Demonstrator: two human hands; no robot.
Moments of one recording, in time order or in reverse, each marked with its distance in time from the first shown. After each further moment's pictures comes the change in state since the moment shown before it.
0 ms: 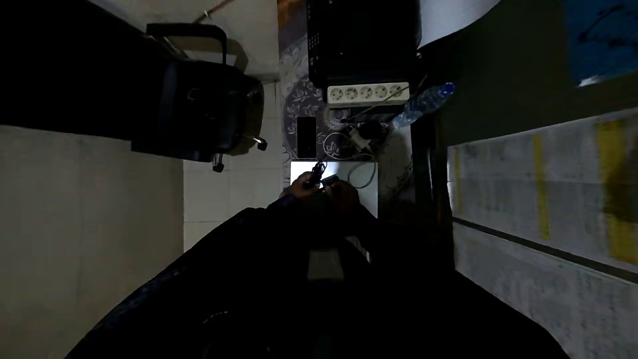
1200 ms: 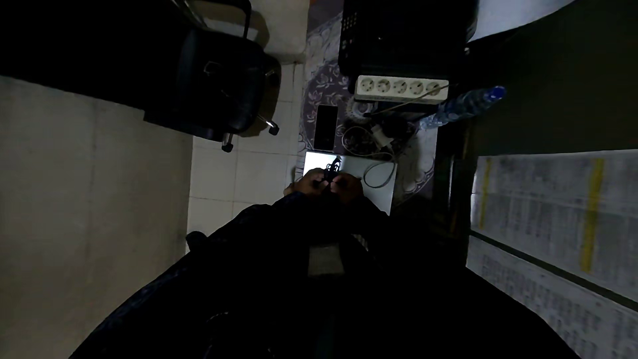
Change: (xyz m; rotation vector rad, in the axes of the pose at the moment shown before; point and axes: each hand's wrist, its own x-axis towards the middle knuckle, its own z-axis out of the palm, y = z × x) left_hand -0.027 0.005 -0.011 0.170 0.044 -0.074; right_hand 0.034 0.004 0.036 0.240 -0.036 -0.034
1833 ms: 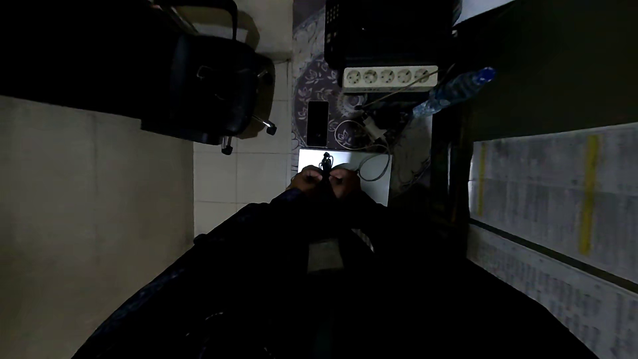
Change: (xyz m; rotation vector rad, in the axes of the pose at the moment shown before) left_hand 0.012 -0.015 0.012 -0.058 0.070 -0.090; right_hand -0.002 0.002 -0.007 -0.228 0.059 -0.005
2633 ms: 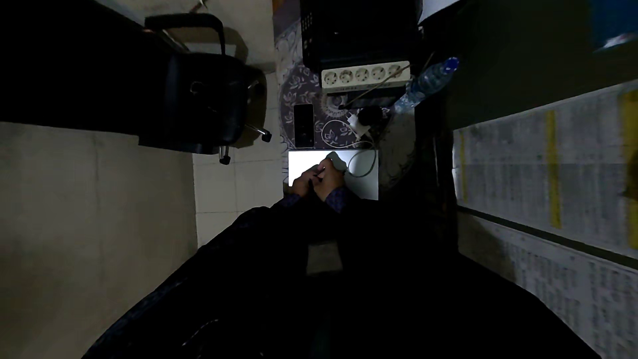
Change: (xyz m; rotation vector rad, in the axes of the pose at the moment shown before) left_hand -0.073 0.132 0.028 0.319 -0.016 -0.188; right_hand -0.032 -0.043 -0.016 0.006 0.022 0.005
